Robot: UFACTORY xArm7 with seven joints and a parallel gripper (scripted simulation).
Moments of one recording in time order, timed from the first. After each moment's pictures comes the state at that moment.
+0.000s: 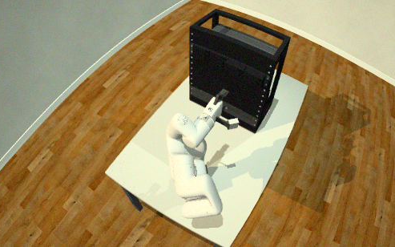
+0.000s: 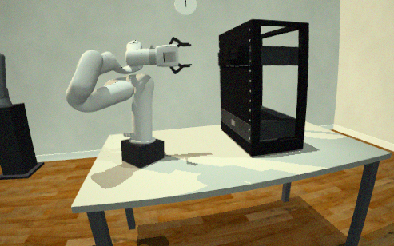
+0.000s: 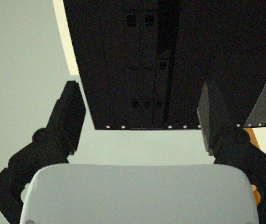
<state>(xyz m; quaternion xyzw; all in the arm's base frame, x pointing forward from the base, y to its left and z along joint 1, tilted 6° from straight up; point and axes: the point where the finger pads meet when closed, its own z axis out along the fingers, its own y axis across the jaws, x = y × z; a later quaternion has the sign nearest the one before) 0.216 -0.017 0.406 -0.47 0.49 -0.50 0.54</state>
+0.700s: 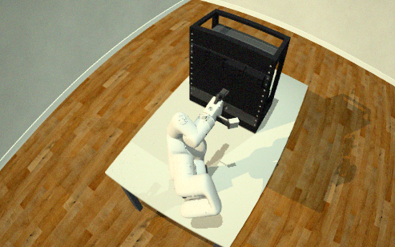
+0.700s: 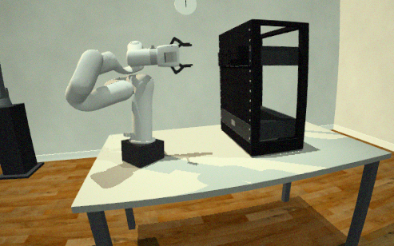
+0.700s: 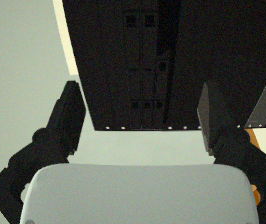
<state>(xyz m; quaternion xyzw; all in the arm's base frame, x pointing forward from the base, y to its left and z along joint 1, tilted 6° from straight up) 0.220 -0.016 0.406 -0.47 0.49 -0.50 0.54</state>
